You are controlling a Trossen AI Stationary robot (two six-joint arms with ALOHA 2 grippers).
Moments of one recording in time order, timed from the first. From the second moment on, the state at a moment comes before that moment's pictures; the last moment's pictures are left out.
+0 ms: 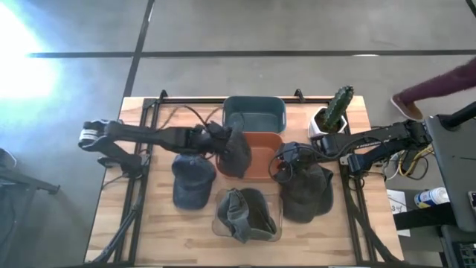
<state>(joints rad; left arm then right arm) 0.02 1.46 1.14 -0.58 -0.45 -0.76 0.11 1.30 0.99 -0.62 -0.02 0.68</state>
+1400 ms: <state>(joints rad) 0.00 1.49 1.23 -0.70 -0.28 -0.78 0.02 1.51 0.99 -0.26 0.03 0.74</state>
